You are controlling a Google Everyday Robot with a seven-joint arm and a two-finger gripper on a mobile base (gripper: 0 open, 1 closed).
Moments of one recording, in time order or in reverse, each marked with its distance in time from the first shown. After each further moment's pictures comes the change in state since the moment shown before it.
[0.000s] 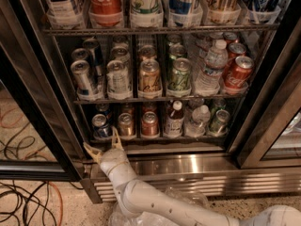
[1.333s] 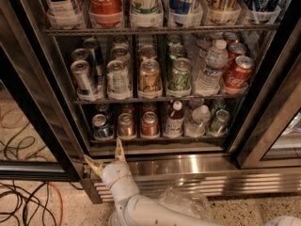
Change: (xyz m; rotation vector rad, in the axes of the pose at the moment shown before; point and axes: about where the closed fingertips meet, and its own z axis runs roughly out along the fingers) arm 0.013 0.010 -0.039 0.022 0.030 0.037
